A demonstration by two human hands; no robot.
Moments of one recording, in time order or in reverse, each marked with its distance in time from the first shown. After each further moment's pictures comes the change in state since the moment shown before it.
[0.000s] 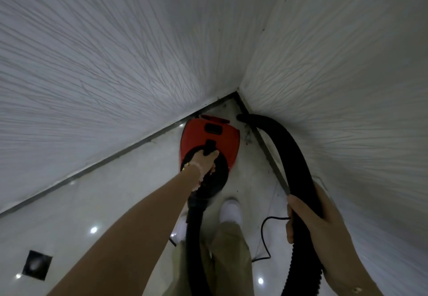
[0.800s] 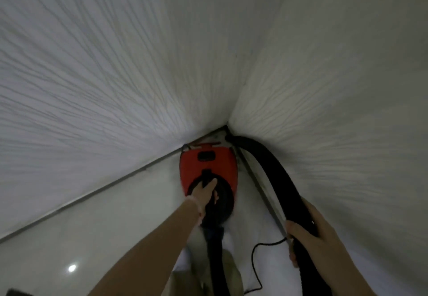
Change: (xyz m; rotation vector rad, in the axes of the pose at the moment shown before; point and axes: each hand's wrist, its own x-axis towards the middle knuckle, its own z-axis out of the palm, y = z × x) left_hand -0.052 0.017 0.014 -0.299 -0.048 -0.048; right_hand -0.019 -0.042 -0.021 -0.155 -0.025 -0.065
